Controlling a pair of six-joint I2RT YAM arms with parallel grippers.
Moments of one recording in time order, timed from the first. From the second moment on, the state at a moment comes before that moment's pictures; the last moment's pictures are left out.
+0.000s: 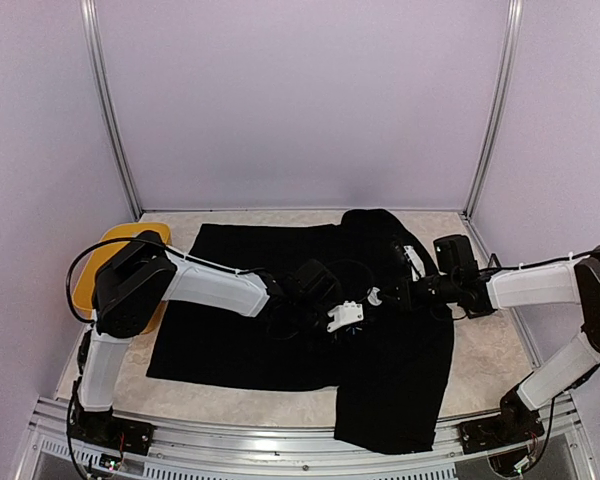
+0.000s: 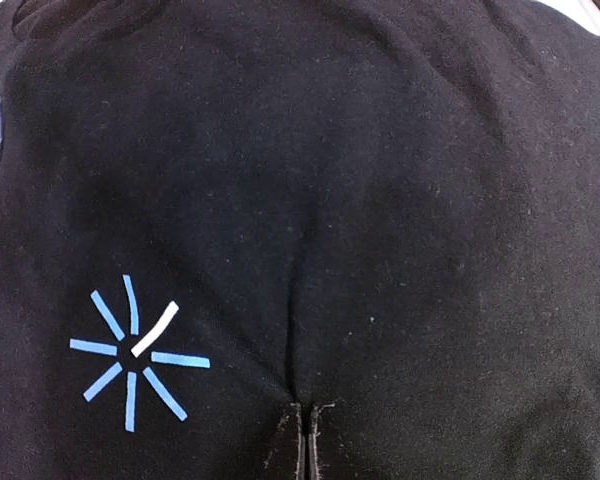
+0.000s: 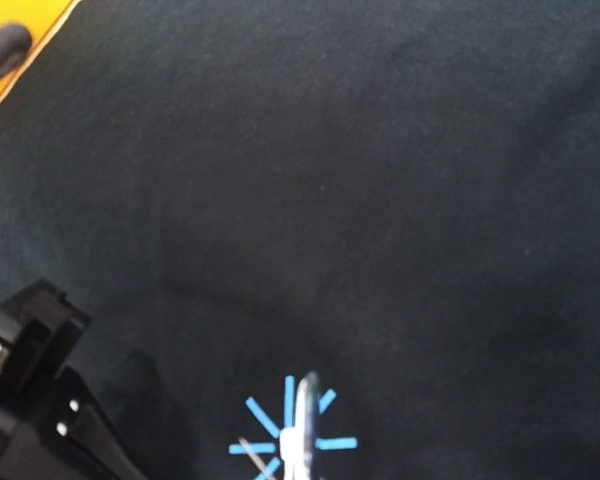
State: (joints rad) left arm -1.01 2.21 1.47 -0.16 0.34 0.49; right arm 0.44 1.47 0.65 0.18 -0.51 0.18
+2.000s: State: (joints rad) left arm -0.98 2.10 1.20 0.23 0.42 0.28; right arm 0.81 1.91 0.19 1.42 -0.16 -0.76
